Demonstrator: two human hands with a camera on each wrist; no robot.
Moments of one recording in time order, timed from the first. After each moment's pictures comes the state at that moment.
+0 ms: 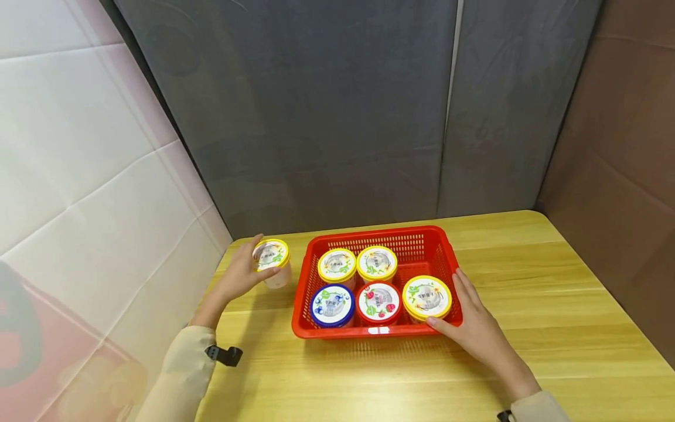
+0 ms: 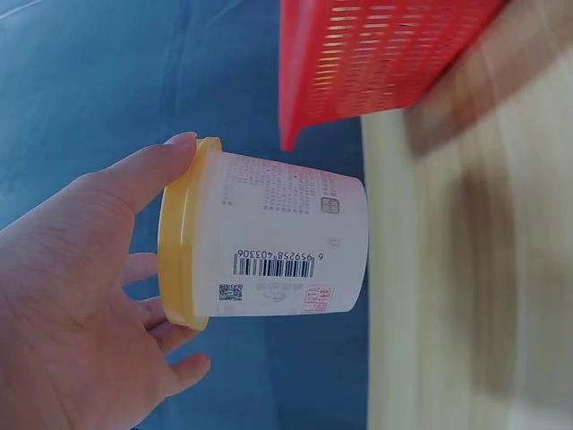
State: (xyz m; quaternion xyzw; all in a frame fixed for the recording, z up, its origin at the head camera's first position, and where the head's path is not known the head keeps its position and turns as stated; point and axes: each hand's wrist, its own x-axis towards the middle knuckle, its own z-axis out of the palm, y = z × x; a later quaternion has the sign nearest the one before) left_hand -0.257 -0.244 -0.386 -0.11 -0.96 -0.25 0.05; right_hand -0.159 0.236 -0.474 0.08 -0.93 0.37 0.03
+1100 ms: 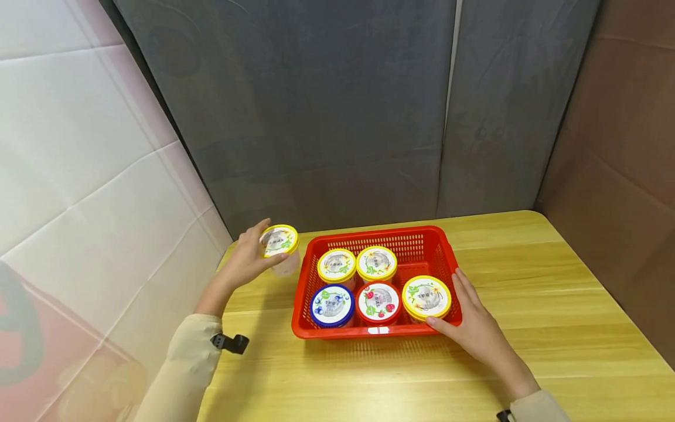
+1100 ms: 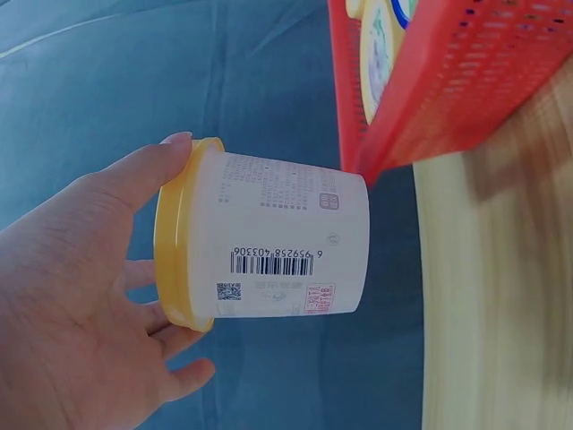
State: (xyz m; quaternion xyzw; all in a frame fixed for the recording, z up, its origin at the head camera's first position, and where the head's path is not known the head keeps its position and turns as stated) left_hand -0.264 -0.218 -0.356 -0.11 -0.96 -0.24 0.06; right_hand -0.159 0.235 -0.472 0.08 -0.93 0.37 0.04
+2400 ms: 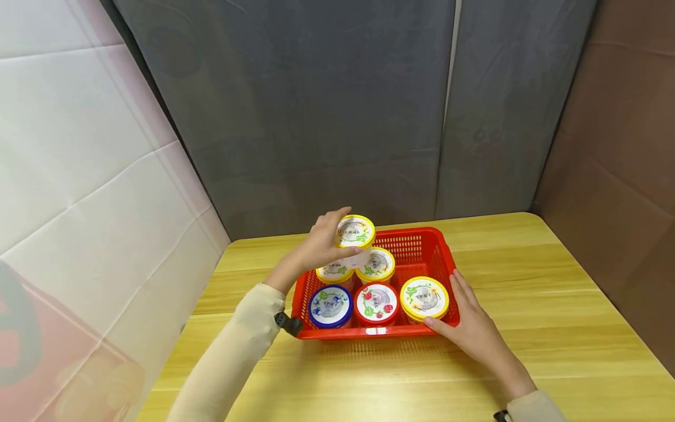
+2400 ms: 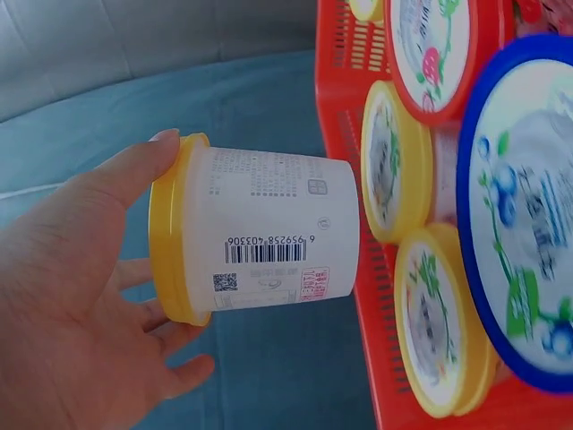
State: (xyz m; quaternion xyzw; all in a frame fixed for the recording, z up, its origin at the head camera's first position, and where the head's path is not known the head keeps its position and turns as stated) left_hand -0.284 -0.074 -0.344 -0.23 -0.95 -0.22 0.02; right_hand -0.160 0.238 -0.476 0.07 -0.93 0.37 0.03
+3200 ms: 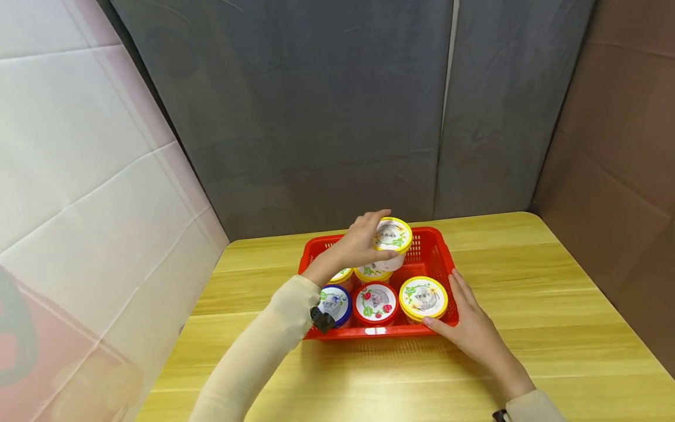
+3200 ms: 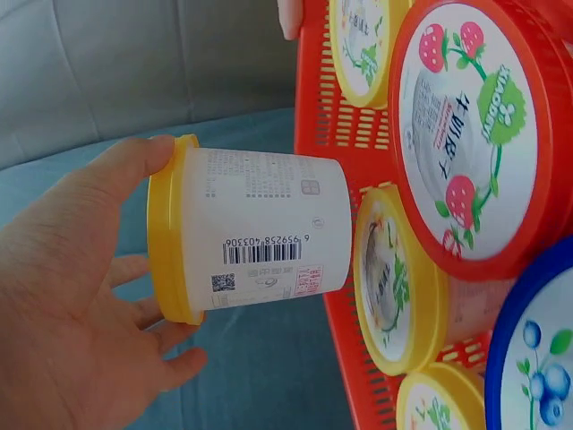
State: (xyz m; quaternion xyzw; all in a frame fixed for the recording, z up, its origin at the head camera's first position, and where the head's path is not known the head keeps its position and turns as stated) left_hand -0.286 -0.006 -0.349 -0.30 -0.94 -0.19 0.00; right_hand -0.160 0.238 -0.477 0.07 -0.92 0.37 0.03
